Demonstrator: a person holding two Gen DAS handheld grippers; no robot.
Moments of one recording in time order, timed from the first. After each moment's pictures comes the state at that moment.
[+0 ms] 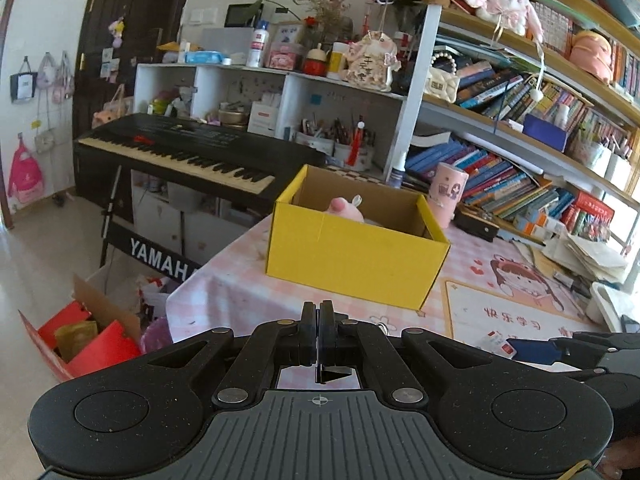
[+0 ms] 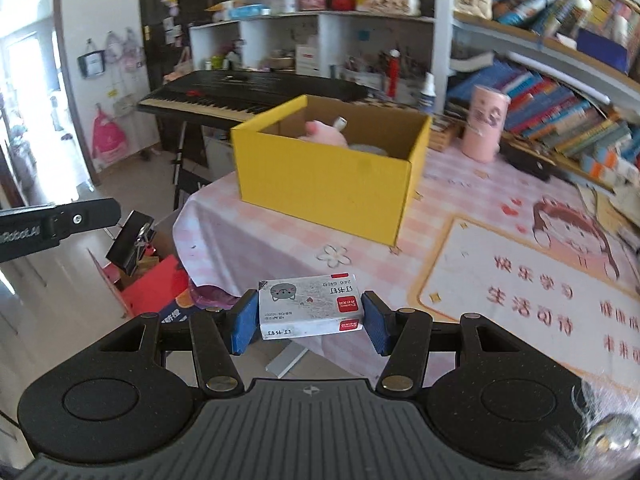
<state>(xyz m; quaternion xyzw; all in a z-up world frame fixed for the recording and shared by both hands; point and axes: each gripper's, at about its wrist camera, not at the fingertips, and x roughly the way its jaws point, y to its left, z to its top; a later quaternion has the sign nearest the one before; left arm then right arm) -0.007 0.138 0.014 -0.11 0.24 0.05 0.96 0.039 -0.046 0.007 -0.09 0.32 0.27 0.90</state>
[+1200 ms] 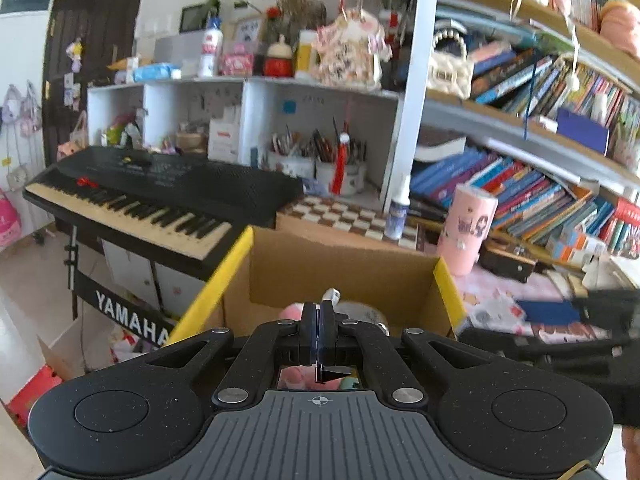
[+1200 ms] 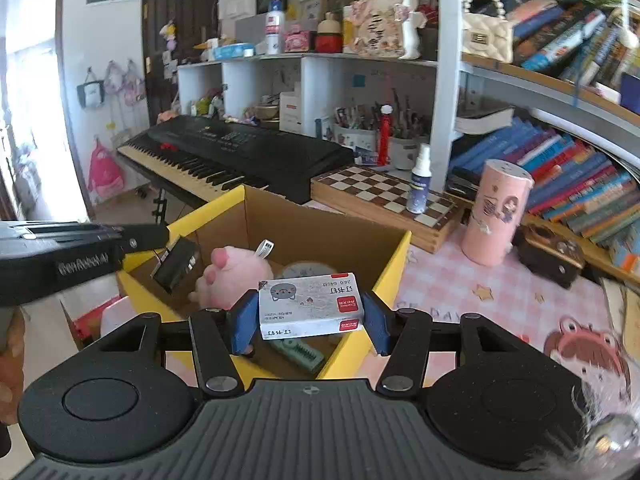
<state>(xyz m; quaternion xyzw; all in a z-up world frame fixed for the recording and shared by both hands) 0.226 0.114 0.016 -0.07 0.24 0.05 0.97 0.265 -0.038 0.039 -0.09 0.26 0.31 0.91</state>
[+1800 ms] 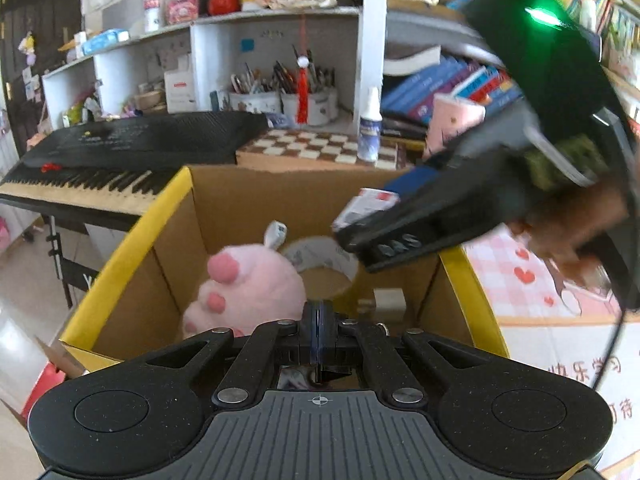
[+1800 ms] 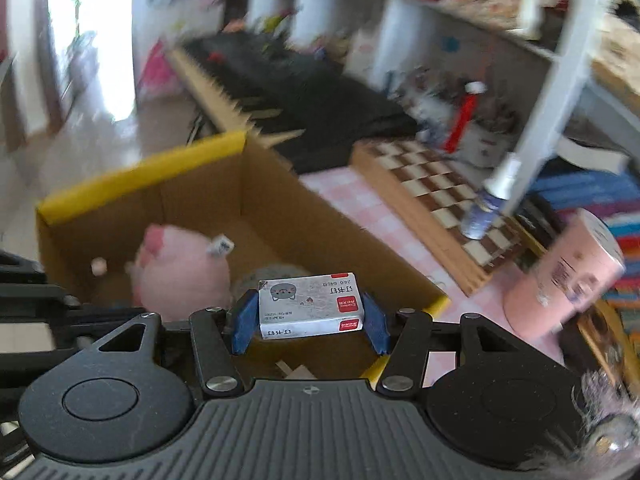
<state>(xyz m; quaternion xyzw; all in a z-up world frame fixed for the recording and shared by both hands) 0.269 0.072 -0.021 -0.01 0.34 0.02 0.94 0.395 0.027 0.009 -0.25 0.31 0.40 0.82</state>
